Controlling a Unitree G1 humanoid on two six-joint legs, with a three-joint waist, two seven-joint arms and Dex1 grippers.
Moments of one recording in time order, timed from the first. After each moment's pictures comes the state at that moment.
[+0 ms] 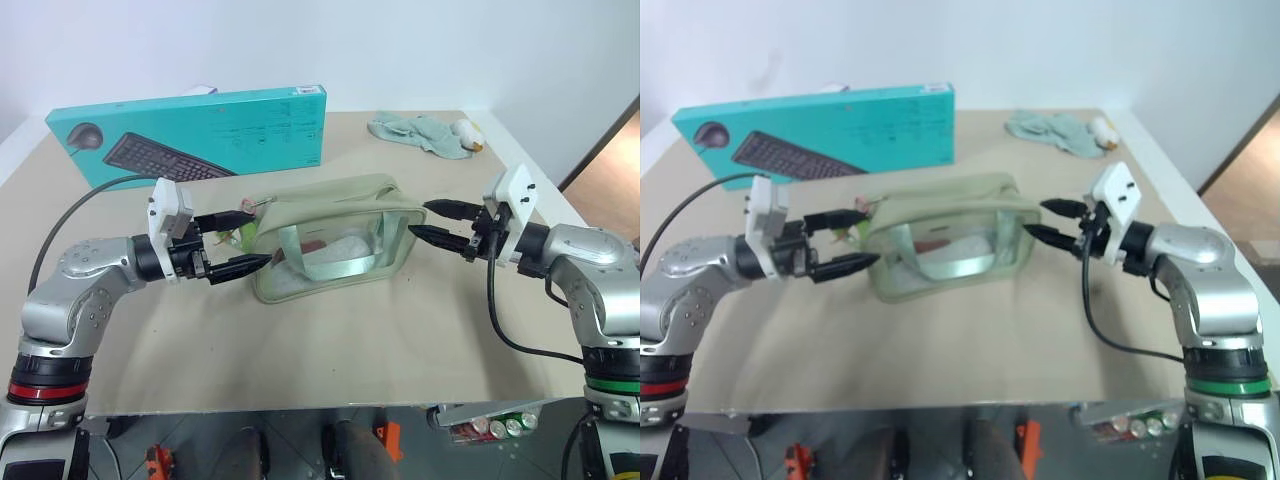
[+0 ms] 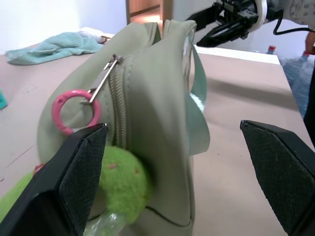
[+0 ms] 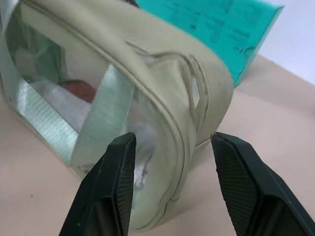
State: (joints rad) left arm -0.44 0.67 0.12 -0.17 -0.65 0.51 -1.05; right arm -0.53 -0.77 -0.12 -0.03 0.39 0.42 0.99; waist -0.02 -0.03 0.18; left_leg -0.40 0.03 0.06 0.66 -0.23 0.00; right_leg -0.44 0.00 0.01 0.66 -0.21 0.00
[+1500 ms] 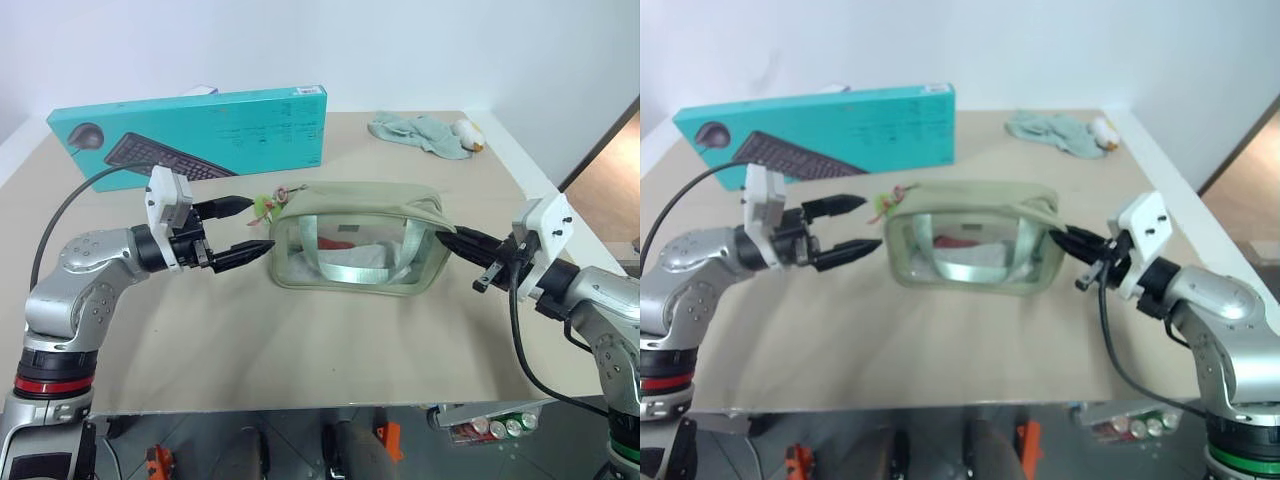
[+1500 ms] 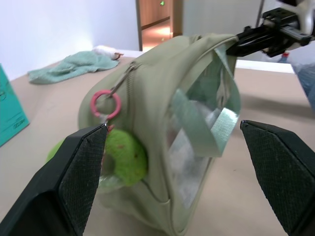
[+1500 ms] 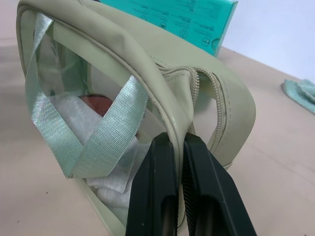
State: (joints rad) left arm -0.48 0.65 0.12 -0.14 -0.63 0.48 -1.00; right arm -0.21 -0.75 -0.32 -0.43 0.50 0.56 0.75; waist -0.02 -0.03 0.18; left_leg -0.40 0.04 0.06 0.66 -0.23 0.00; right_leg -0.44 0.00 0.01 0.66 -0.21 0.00
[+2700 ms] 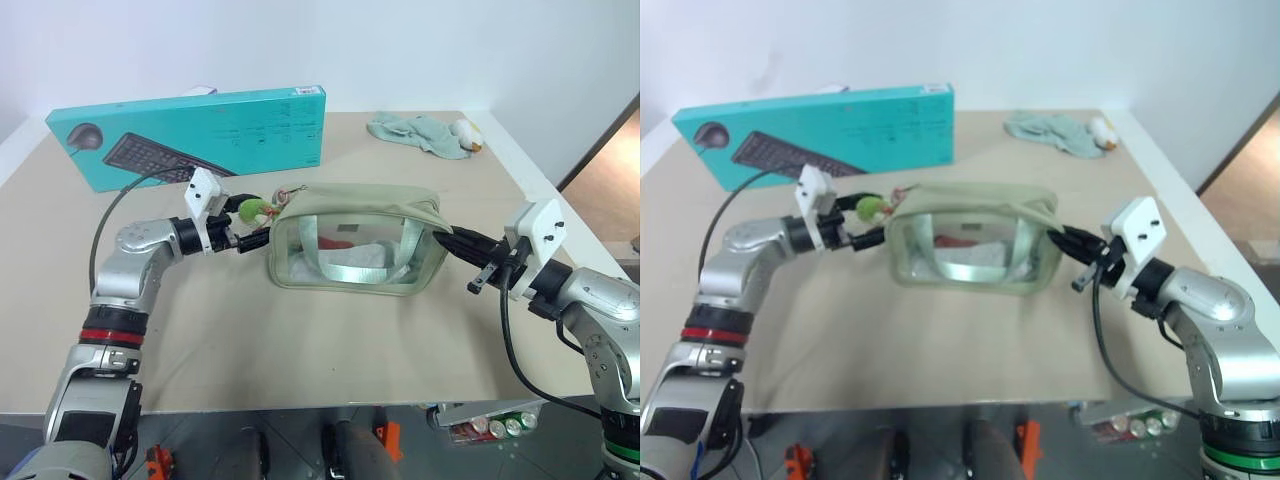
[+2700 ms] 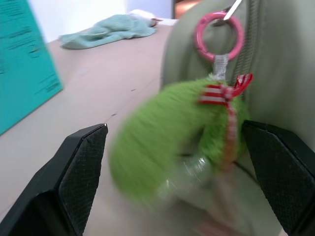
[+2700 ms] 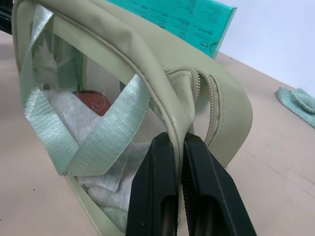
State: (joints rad) left arm -0.71 0.50 0.00 0.34 -0.37 0.25 -1.04; right arm -0.20 -0.75 -0.28 -0.38 0.46 0.47 0.76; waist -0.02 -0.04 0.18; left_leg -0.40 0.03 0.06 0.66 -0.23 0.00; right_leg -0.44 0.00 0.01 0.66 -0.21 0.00
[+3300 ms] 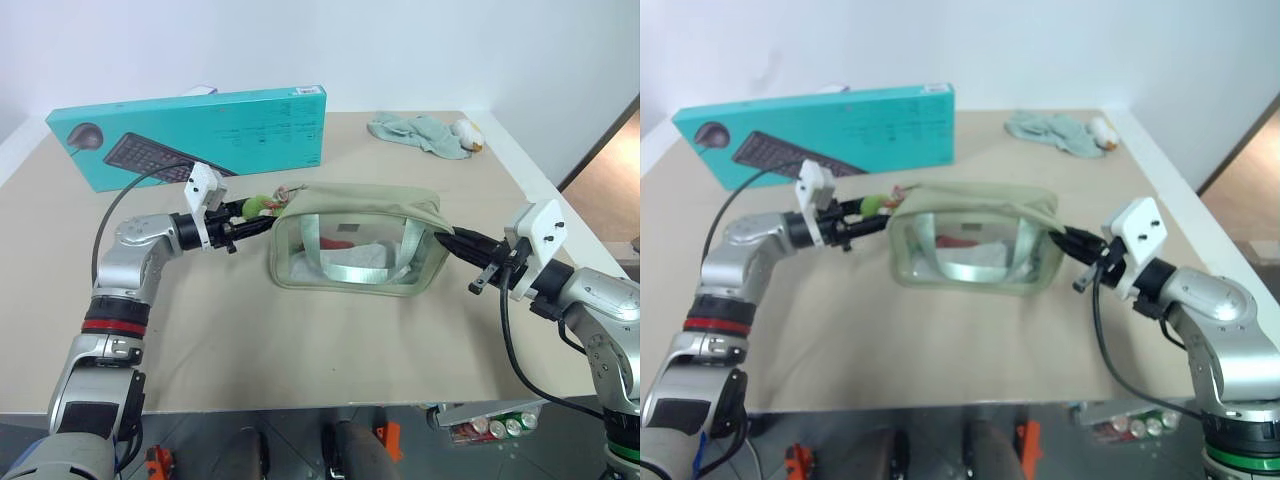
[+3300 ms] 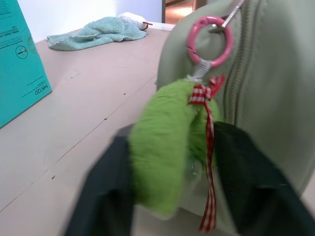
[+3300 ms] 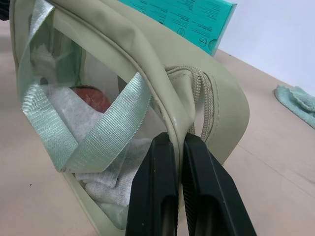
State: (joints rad) left arm -0.76 0.49 0.02 0.42 -0.36 0.24 -1.08; right arm -0.20 -0.76 -0.28 -0.38 0.45 0.47 0.76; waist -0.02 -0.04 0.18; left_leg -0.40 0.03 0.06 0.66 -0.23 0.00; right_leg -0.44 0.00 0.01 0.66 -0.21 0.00
